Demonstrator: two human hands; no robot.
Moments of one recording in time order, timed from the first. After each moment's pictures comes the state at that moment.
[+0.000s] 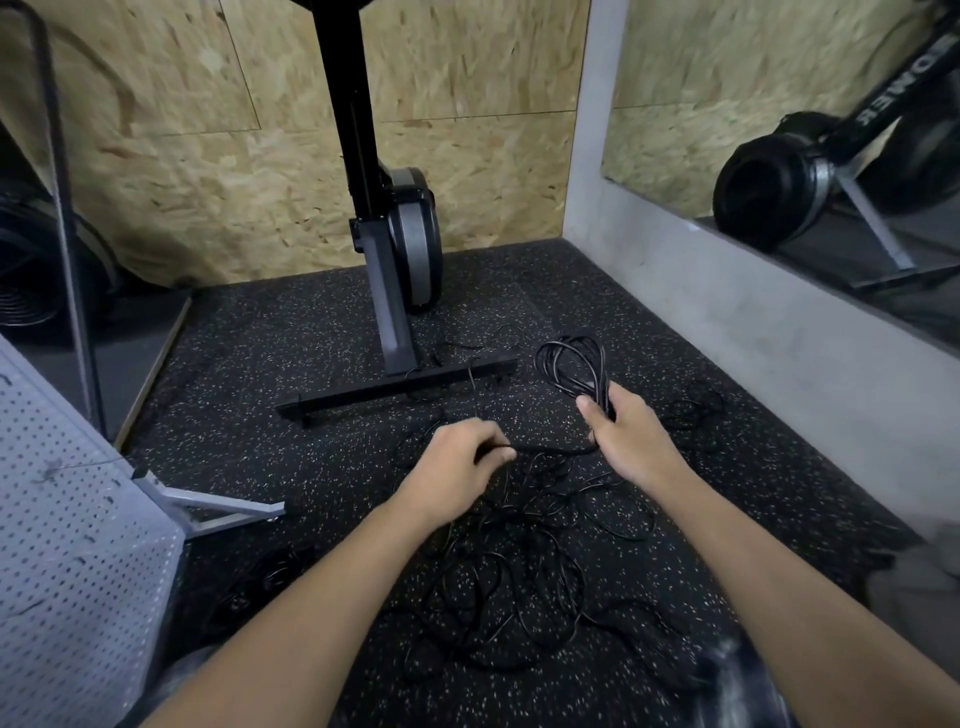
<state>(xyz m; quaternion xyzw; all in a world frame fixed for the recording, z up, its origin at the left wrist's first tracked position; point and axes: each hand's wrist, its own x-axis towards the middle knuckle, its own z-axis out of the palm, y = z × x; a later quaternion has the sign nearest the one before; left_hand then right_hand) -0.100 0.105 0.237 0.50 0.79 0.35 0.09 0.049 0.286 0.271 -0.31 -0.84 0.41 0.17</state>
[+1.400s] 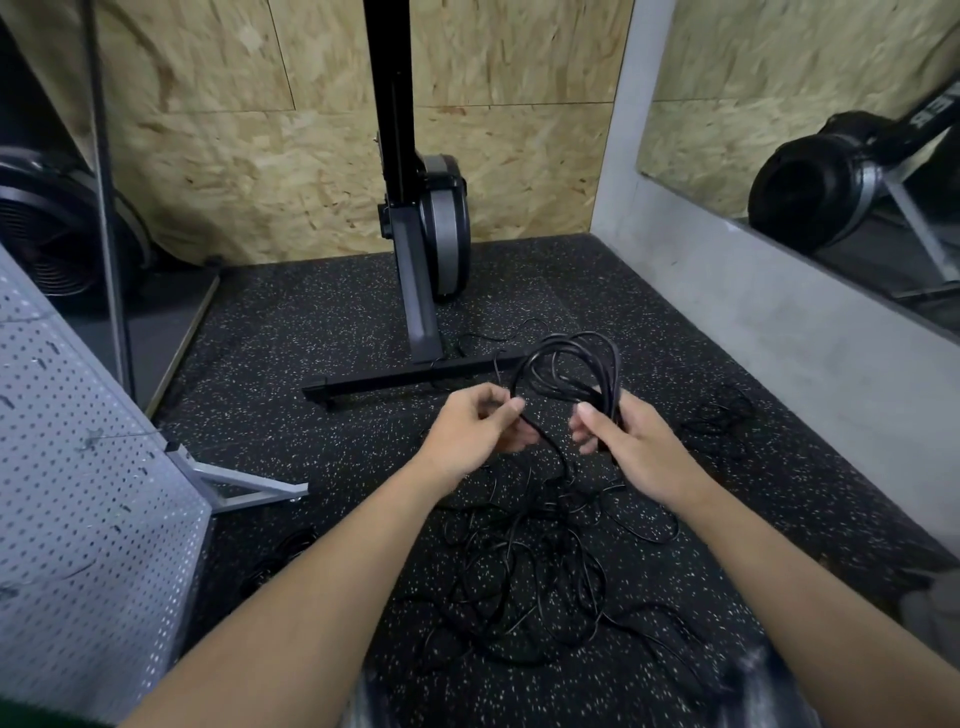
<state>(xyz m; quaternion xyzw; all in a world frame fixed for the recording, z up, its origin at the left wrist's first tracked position) -0.122 0.100 0.252 0.26 0.67 0.63 0.30 0.031 0.258 0.264 -0.17 -0.83 0.51 0.17</state>
